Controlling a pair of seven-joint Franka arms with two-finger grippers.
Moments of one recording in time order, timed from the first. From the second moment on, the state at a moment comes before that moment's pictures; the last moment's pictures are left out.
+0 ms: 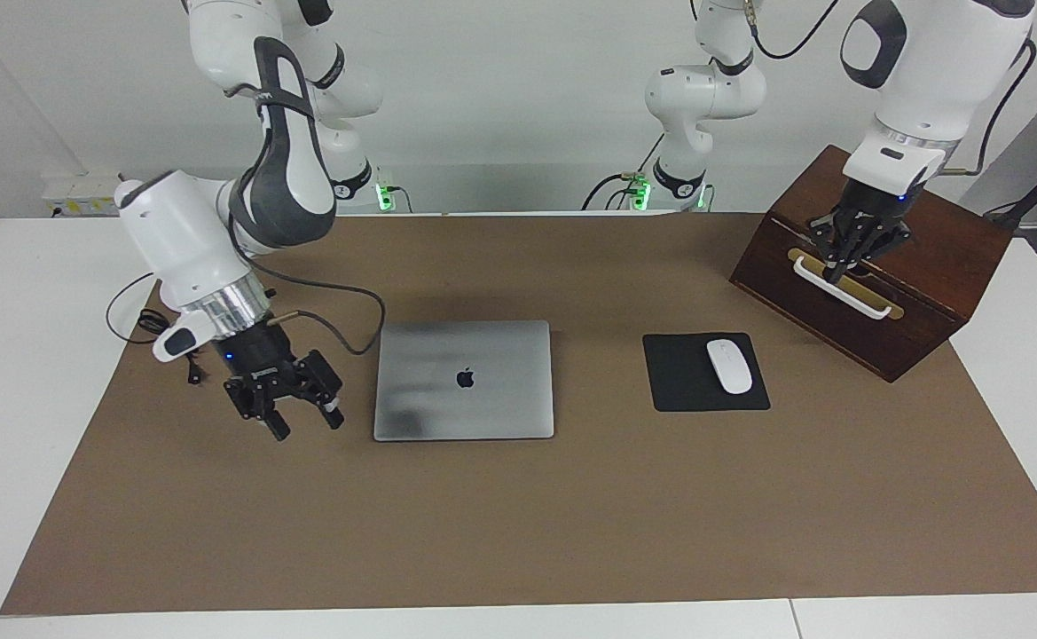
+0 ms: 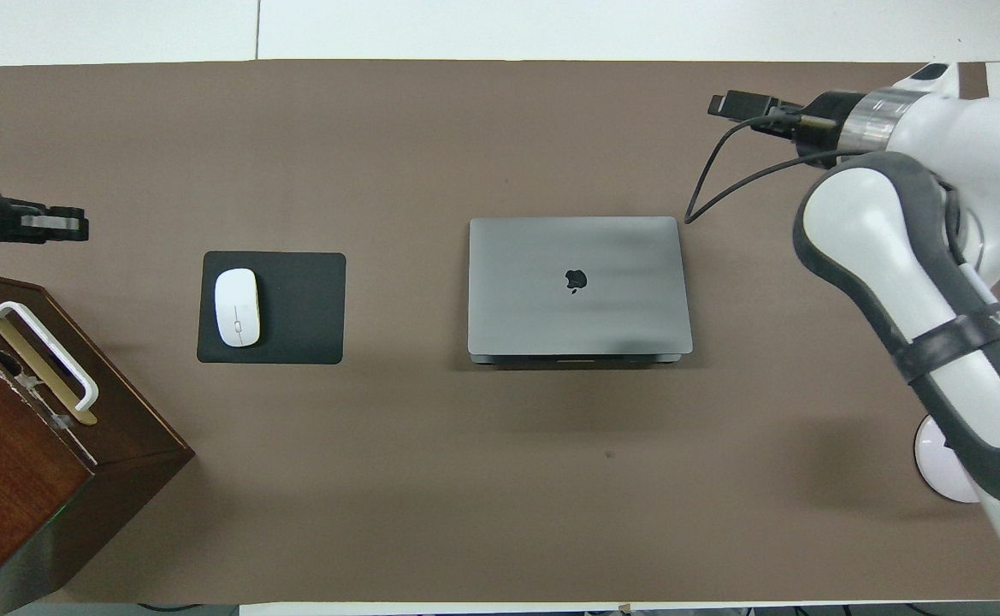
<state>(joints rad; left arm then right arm) -0.09 -0.07 -0.01 -1.78 -0.02 1.92 0.07 0.07 0.29 0.05 -1.82 0.70 2.61 -0.20</state>
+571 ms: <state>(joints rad) -0.26 -0.27 -0.01 -2.28 -0.02 2.45 0.07 0.26 0.14 0.06 -2.11 1.24 2.79 -0.32</state>
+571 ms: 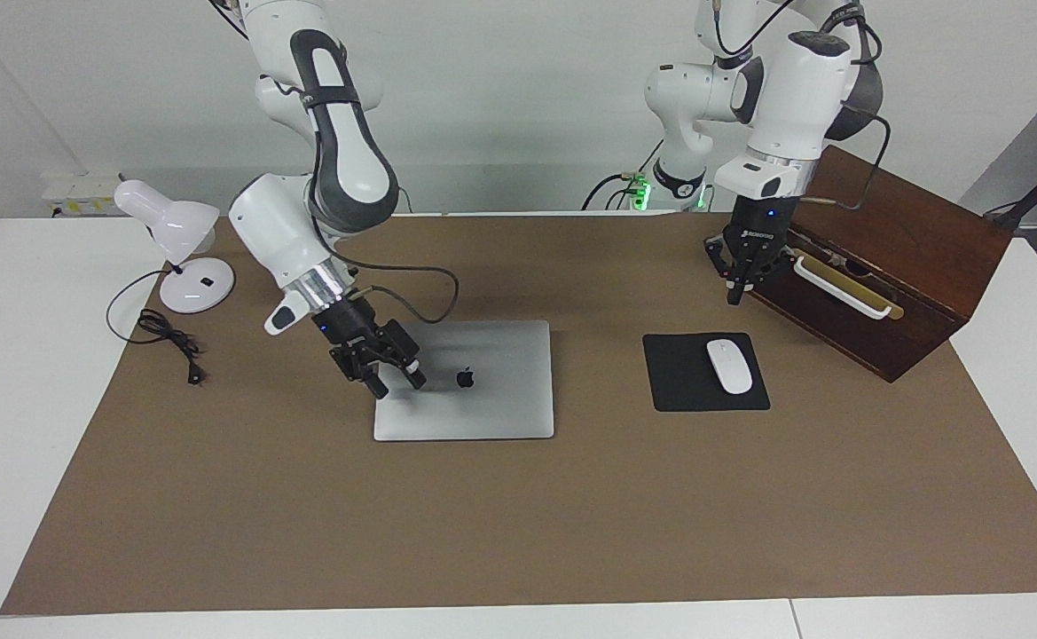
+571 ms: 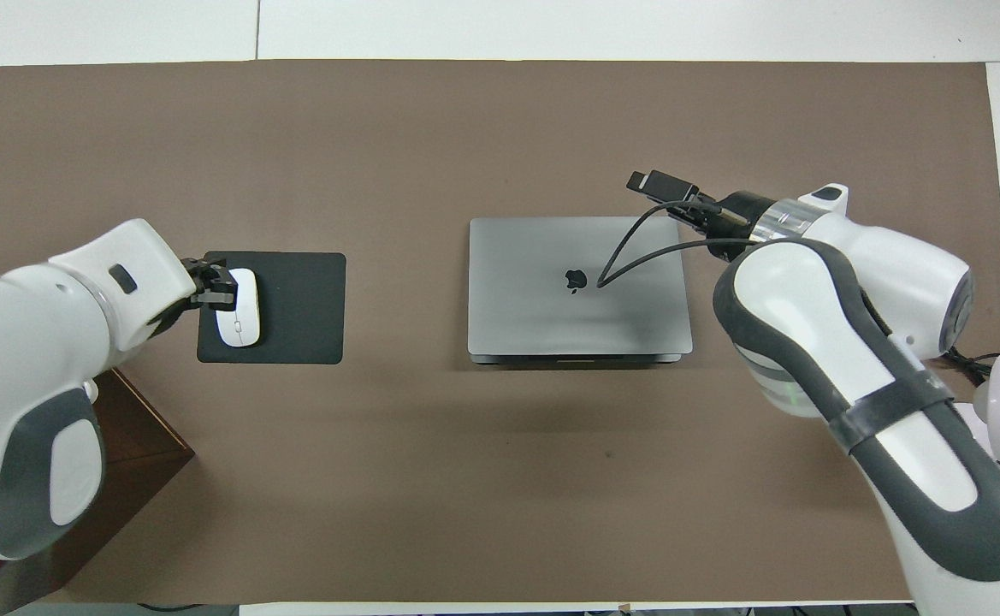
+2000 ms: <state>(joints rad) -0.64 -0.01 -0.01 -2.72 -0.02 3.48 -0.10 0.60 -0.12 0.06 -2.54 1.76 3.13 -0.22</state>
